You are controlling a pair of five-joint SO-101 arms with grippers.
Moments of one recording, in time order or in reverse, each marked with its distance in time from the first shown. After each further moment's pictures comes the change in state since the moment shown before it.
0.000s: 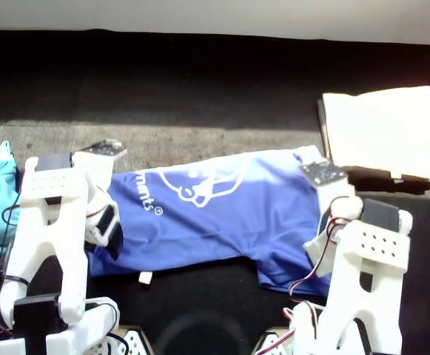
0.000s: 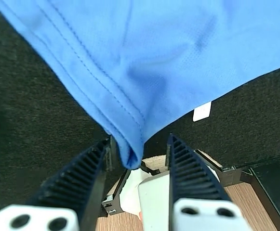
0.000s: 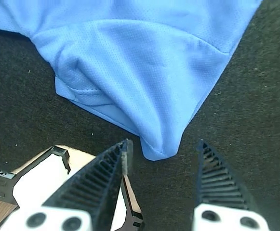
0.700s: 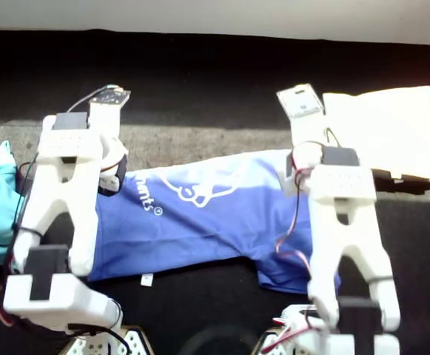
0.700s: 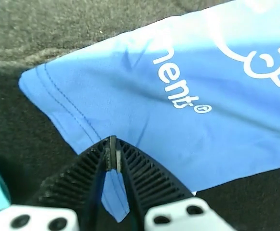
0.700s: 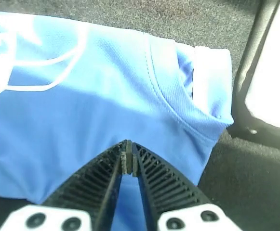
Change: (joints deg) left arm 5.5 22.2 -20.7 -12.1 13.1; right arm -16.2 28.9 -20.2 -26.1 -19.8
